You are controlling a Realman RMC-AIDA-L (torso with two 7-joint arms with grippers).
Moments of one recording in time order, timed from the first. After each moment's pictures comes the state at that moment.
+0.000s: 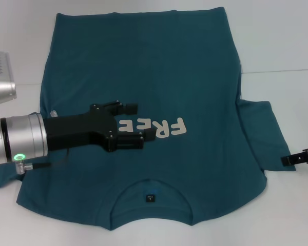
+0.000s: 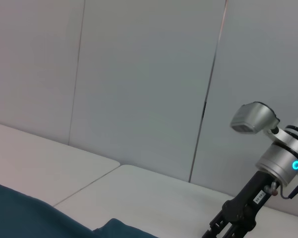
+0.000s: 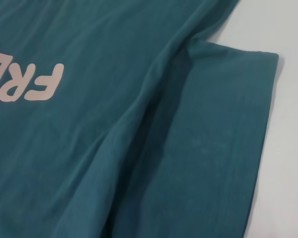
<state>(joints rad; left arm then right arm) -0.70 -2.07 0.79 0.55 1.83 1.47 -1.36 0.58 2.04 -0.64 -0.95 -2.69 -1.33 2.26</state>
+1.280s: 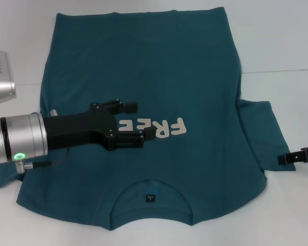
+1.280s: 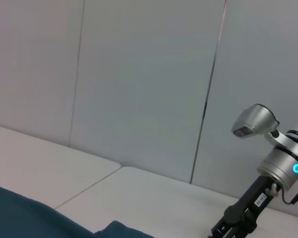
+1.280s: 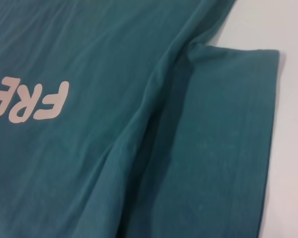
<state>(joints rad) -0.70 -2.07 0.79 0.55 1.83 1.47 -1.35 0.57 2.01 -0.62 -0.87 -2.61 -1.31 2.27</state>
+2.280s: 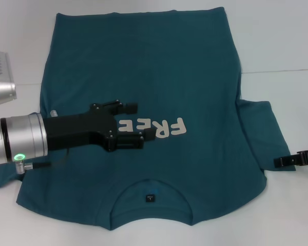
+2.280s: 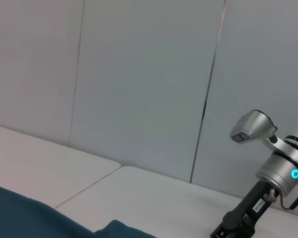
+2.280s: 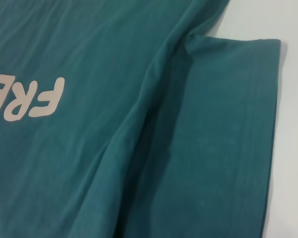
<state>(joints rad) -0.70 -2.07 0.79 0.55 1.83 1.47 -1.34 0.58 2.01 -0.61 -0.82 -2.60 -1.27 2.26</state>
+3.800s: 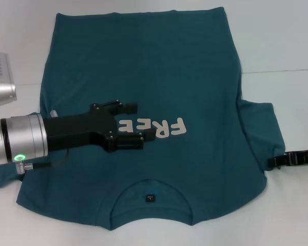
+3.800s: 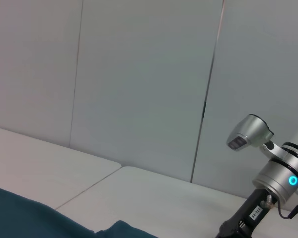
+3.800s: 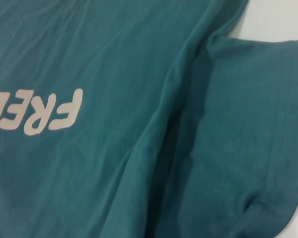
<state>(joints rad) -0.70 -2.08 0.79 0.55 1.83 1.47 -1.33 0.59 2.01 -0.62 -0.71 -2.53 -1.22 2.24</state>
